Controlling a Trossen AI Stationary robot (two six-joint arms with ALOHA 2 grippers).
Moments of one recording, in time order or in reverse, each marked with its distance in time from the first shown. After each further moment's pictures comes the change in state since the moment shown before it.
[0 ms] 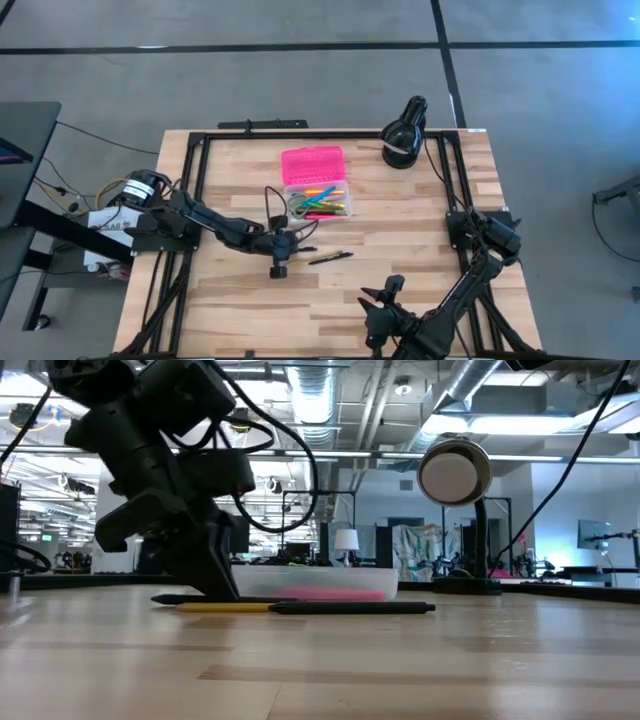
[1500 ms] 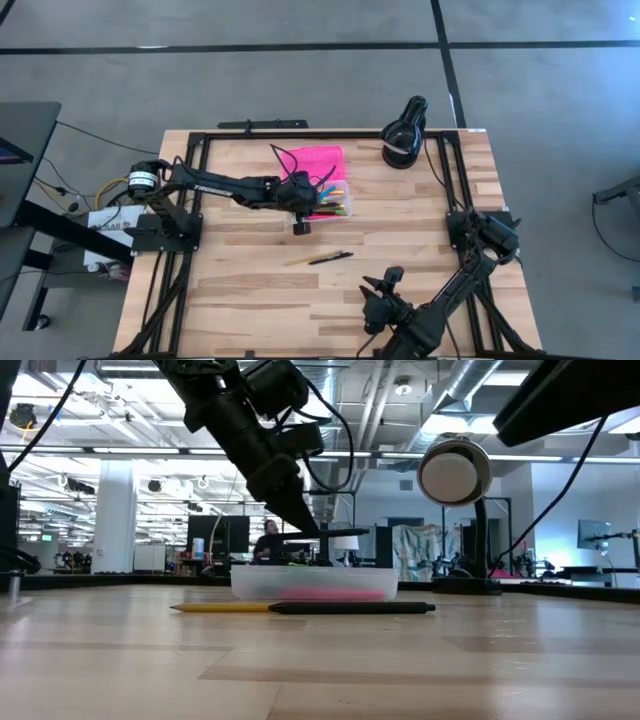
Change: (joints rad) left arm 0.357 -0.002 0.312 -0.122 0.107 0.341; right arm -0.038 -0.001 -0.105 -0.007 -0.005 0.033
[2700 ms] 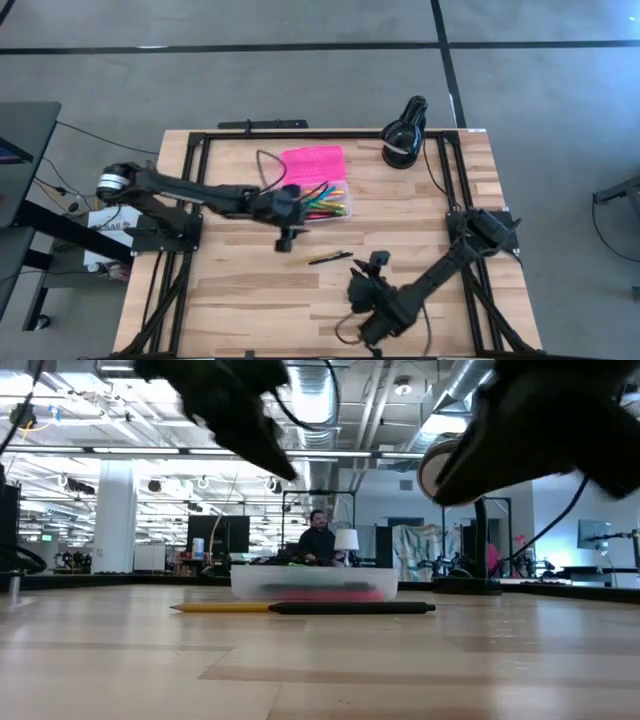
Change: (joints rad) left arm -0.159 -0.238 -0.070 -0.082 0.052 -0.003; right arm -0.160 0.001 -0.065 0.119 -0.043 -0.163
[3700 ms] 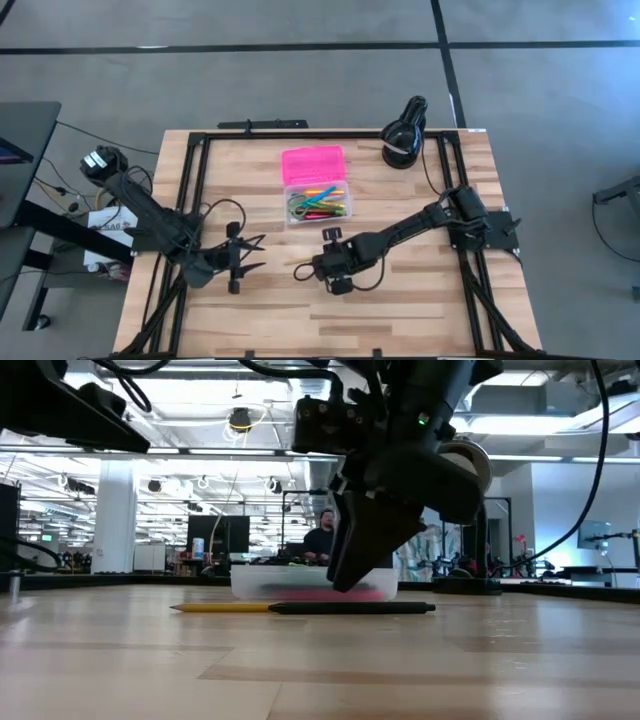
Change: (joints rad) left arm -0.725 -0.366 -0.522 0.283 -0.774 -0.411; right arm -0.381 0.000 -0.045 0.501 -0.719 -0.790
